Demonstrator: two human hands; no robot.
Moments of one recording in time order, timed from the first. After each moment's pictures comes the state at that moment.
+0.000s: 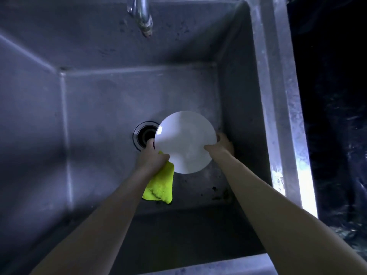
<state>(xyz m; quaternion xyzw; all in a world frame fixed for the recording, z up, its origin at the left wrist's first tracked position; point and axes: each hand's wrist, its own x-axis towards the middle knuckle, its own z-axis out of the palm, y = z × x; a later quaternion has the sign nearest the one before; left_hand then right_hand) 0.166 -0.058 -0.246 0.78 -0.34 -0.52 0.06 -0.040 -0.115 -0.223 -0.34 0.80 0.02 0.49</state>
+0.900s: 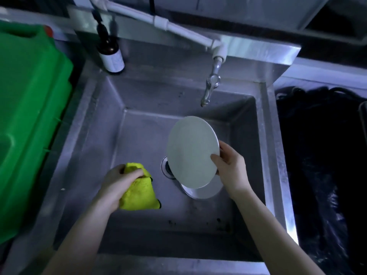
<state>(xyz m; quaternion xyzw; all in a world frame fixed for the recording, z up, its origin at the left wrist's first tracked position) 0.294 0.015 -0.066 0.78 -0.17 -0.50 0.34 0.037 -0.085 -0.011 -0.53 0.60 -0.29 0.53</state>
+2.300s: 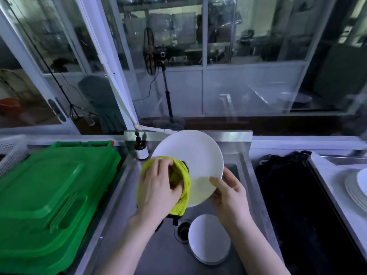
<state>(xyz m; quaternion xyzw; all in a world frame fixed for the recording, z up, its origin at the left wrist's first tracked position) 0.169 0.015 0.183 0.73 -0.63 0.06 0.27 -0.001 -0.028 0.157 -0.35 0.31 -0.53 0.71</state>
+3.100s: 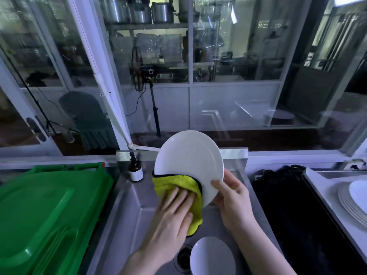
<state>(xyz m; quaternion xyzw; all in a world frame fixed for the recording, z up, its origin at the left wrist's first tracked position) 0.210 0.003 0.155 0.55 -0.79 0.05 0.26 0.045 -0.056 0.195 -0.38 0.33 -0.58 0.64</state>
